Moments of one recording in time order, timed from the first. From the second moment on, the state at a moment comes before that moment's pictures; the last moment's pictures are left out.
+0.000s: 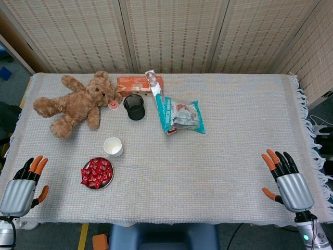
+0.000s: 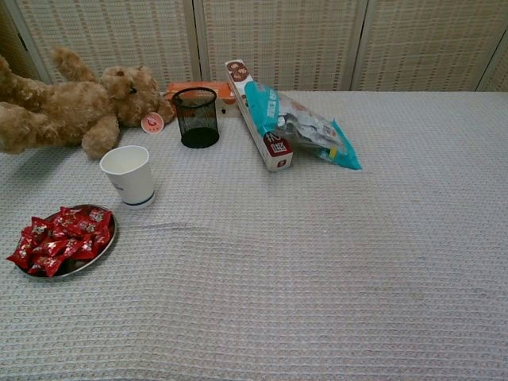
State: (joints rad) left arm -0.10 -1.18 -0.02 -1.59 1.54 1.49 0.22; right arm 0.09 -1.18 -0.01 -1.57 -1.66 1.52 -0.11
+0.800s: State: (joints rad) left arm -0.16 -1.26 0.09 -1.60 1.70 1.34 0.36; right arm 0.09 -1.18 -0.02 -1.57 -1.69 1.53 -0.09
